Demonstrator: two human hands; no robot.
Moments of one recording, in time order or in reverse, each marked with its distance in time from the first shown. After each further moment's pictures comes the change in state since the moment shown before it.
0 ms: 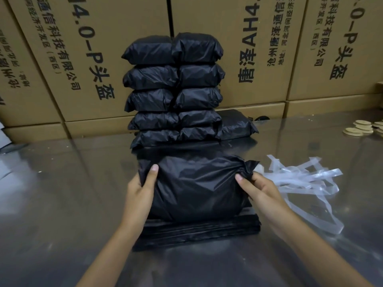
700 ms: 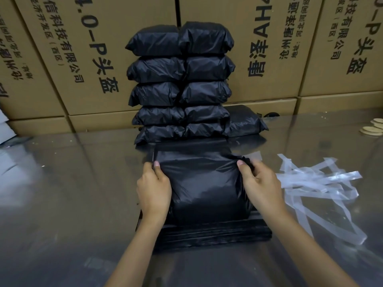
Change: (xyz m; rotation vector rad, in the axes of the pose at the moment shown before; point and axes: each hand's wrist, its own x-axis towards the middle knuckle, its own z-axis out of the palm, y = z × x) left_hand 0.027 -0.014 0.034 0.524 0.377 0.107; right_hand 0.039 -0.002 0.028 -0.506 0.354 -0.119
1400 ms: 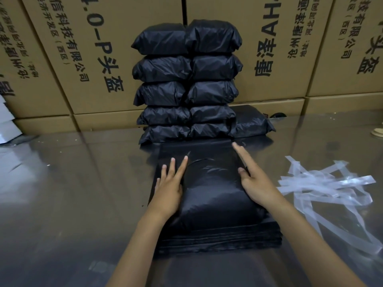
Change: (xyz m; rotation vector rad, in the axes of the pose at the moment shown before) left_hand 0.021 -0.026 0.011 0.390 -0.728 0.305; right_hand 0.031 0.009 0.015 0.061 -0.430 -0.076
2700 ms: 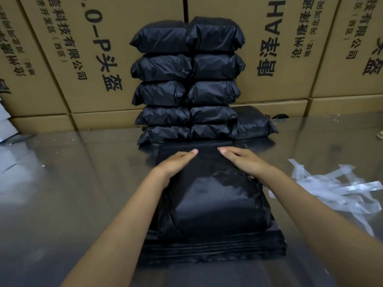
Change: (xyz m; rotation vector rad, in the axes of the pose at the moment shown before) left_hand 0.084 0.013 -0.030 -0.670 -0.207 -0.347; right_hand 0.072 -0.018 -0.012 -0.052 -0.169 0.205
